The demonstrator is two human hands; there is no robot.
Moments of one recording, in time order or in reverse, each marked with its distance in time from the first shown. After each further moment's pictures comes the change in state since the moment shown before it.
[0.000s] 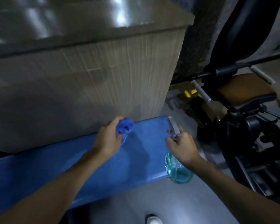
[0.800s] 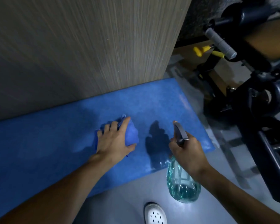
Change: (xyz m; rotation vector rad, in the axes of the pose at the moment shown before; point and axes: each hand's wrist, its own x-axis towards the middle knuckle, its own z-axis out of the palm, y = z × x) left_hand 0.005 -0.207 0.221 0.723 -0.226 -0.028; right_hand 0.027 0.184 0.135 0.047 0.012 0.344
